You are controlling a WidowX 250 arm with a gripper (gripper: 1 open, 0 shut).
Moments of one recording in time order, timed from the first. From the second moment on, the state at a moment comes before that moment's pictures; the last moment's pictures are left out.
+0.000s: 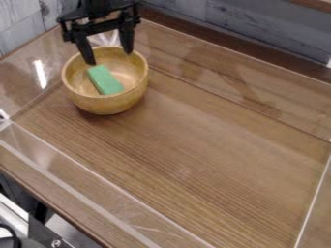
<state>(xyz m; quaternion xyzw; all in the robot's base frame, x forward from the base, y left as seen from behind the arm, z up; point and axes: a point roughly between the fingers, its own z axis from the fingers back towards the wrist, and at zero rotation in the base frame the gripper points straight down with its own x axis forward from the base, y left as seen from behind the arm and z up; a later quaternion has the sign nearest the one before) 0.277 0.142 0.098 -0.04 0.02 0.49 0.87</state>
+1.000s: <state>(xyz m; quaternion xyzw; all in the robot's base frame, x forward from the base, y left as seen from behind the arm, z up) 0.296 0.169 0.073 -0.06 0.01 0.55 0.83</state>
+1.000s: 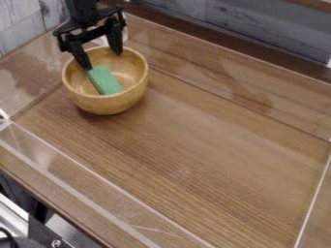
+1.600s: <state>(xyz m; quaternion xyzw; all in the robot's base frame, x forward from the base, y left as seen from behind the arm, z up) 0.306 0.170 0.071 -0.08 0.00 0.57 0.82</state>
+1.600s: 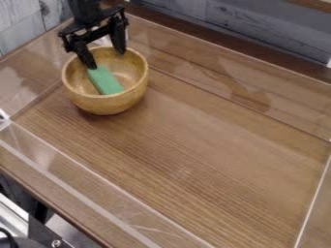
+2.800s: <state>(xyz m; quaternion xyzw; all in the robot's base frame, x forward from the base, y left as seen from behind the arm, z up) 0.321 0.171 0.062 -0.08 0.01 0.58 0.81</state>
